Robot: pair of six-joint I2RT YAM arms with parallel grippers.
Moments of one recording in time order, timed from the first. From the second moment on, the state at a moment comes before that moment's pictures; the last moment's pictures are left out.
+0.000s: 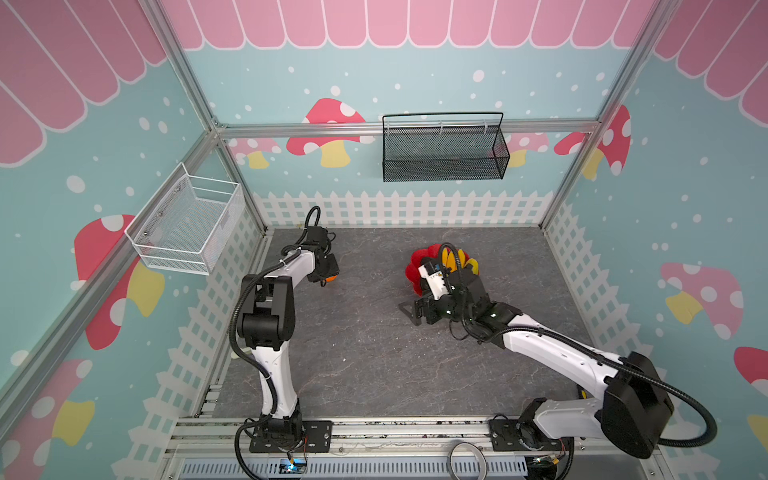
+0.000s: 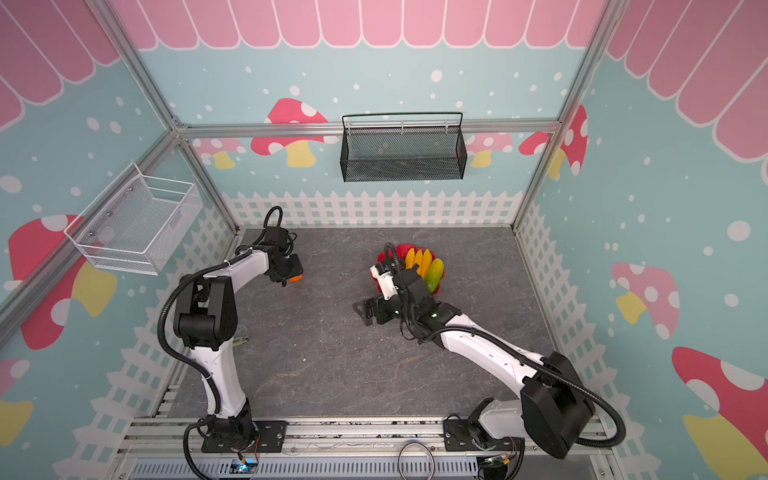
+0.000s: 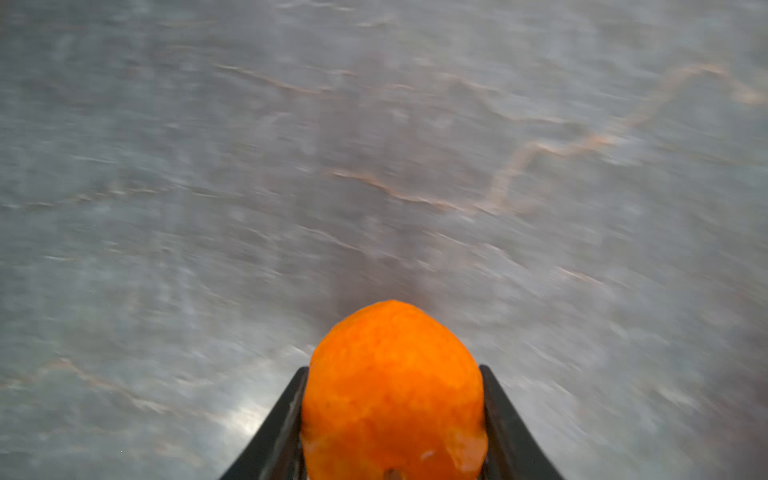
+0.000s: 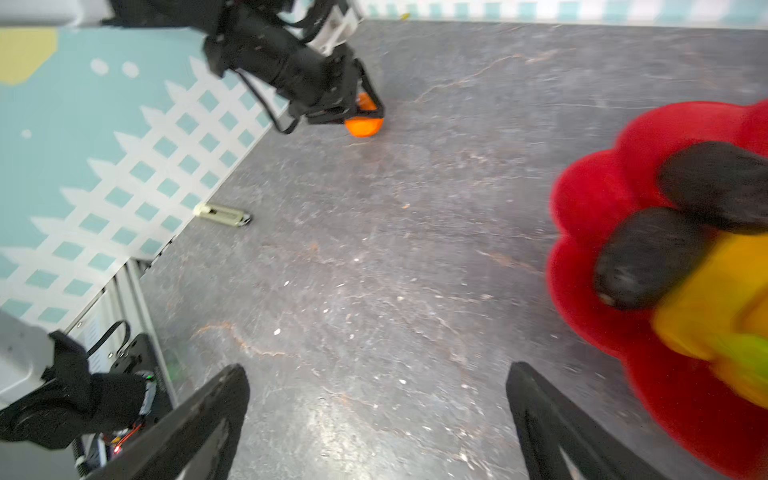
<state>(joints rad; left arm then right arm) -0.08 2.03 1.51 -0.56 0.00 -0.43 0.66 1.29 0.87 -0.11 -0.23 0.31</state>
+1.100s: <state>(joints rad) -0.57 2.26 1.86 -0.48 0.10 -0.41 0.50 1.09 0.73 -0.18 -0.25 0.37</state>
